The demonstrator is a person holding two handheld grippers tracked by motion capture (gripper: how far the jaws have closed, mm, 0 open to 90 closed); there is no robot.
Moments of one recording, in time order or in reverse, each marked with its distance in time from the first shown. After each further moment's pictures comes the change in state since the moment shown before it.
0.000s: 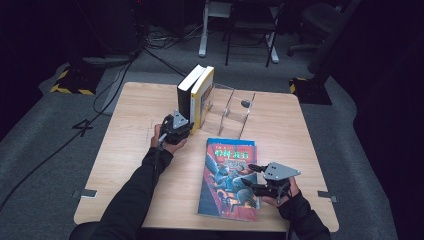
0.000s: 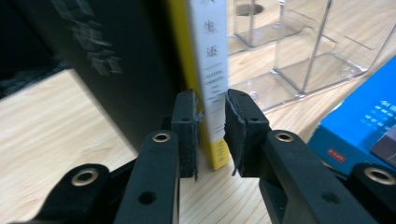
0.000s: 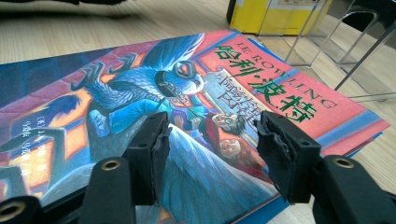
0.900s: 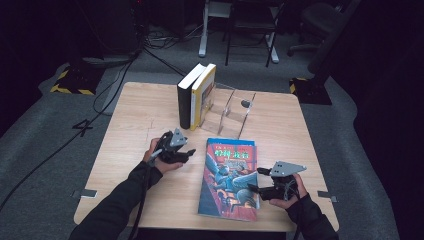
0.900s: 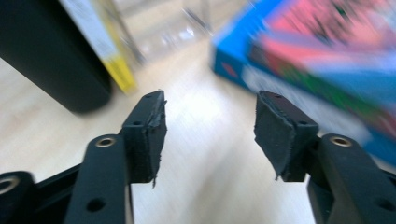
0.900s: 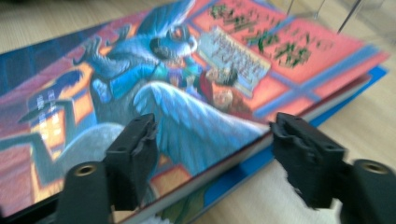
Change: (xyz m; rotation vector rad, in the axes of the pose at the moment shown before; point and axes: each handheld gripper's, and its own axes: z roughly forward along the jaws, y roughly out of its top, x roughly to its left) left arm -0.033 -0.030 -0.057 0.153 -0.226 0.140; right arm -0.010 -0.007 -0.014 0.126 0.046 0.134
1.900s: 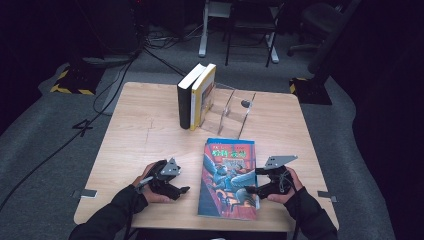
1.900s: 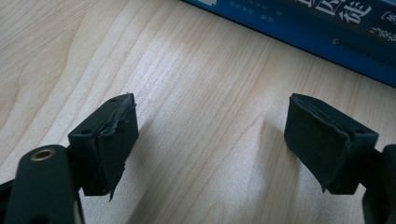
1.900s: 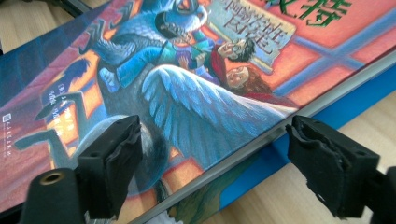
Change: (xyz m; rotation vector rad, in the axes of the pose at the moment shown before) left arm -0.040 -0.051 -0.017 0.090 -0.202 0.008; right arm -0.011 0.013 0.014 0.128 0.125 0.065
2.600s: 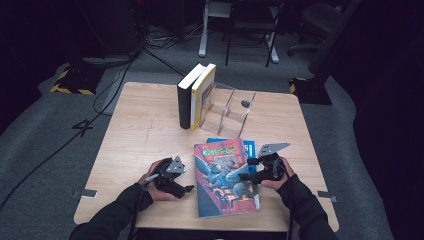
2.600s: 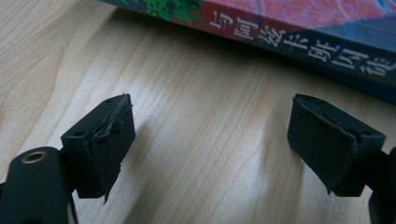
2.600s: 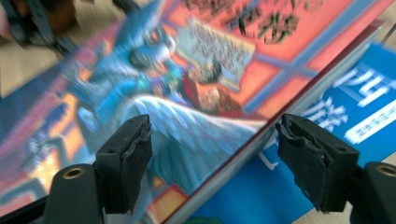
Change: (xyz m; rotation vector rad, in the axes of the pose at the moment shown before) left arm 0.001 0.012 0.012 0.005 -0.009 0.009; right arm -0.024 0.025 0.023 0.009 0.055 0.024
